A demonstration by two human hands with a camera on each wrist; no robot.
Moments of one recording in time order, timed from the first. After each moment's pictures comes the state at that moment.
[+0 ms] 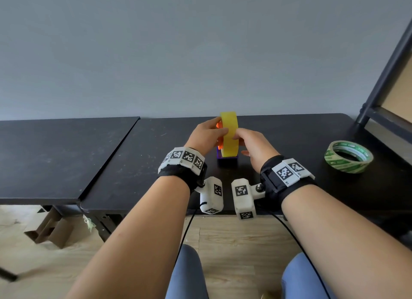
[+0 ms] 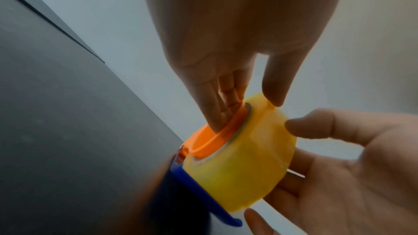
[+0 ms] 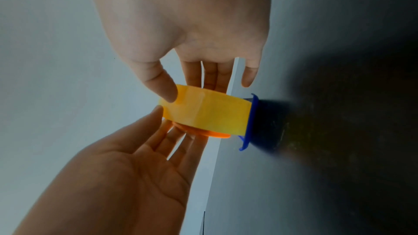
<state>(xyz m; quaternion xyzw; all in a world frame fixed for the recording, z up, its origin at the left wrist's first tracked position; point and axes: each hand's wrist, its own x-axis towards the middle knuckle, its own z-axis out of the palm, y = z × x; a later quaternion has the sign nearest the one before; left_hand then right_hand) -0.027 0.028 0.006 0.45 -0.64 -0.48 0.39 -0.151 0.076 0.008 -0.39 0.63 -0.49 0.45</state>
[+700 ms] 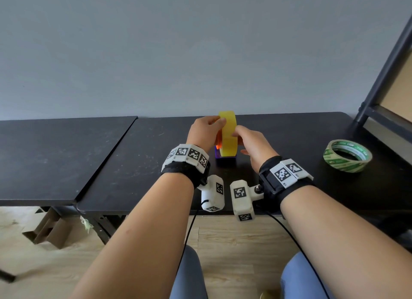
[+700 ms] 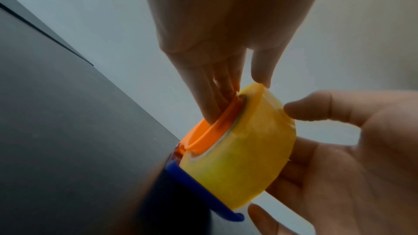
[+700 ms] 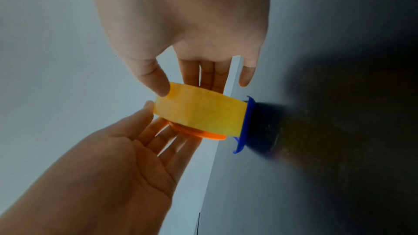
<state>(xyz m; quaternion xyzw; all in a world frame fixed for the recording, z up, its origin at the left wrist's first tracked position) -0.035 0.015 0.002 0.51 -0.65 -0.39 0.42 -0.152 0.075 0.007 -0.38 0.64 -0.49 0.45</state>
